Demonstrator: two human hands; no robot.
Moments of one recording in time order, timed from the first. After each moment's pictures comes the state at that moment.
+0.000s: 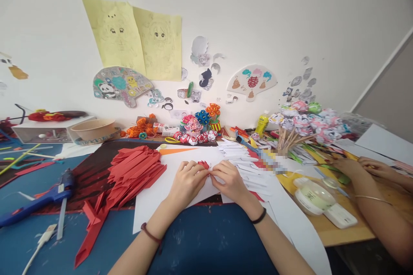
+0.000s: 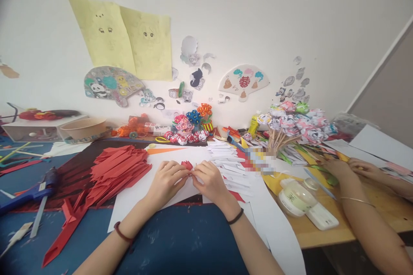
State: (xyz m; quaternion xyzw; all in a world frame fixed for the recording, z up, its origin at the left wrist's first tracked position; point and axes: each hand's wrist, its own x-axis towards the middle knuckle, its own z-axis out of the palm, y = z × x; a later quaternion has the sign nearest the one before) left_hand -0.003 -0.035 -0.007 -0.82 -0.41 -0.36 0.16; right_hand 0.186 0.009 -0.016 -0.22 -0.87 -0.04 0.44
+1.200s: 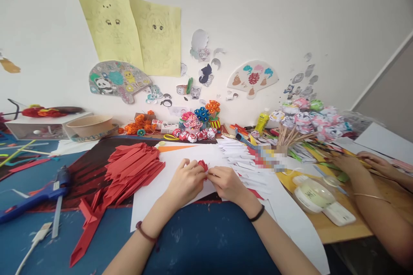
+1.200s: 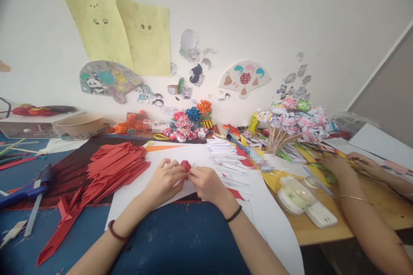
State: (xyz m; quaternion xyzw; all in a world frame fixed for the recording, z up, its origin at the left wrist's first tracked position) left_hand -0.004 -0.035 -0.001 -0.86 -0.40 -0.25 0.18; right_hand 0.189 0.013 -0.028 -0.18 -0.93 -0.10 0.31
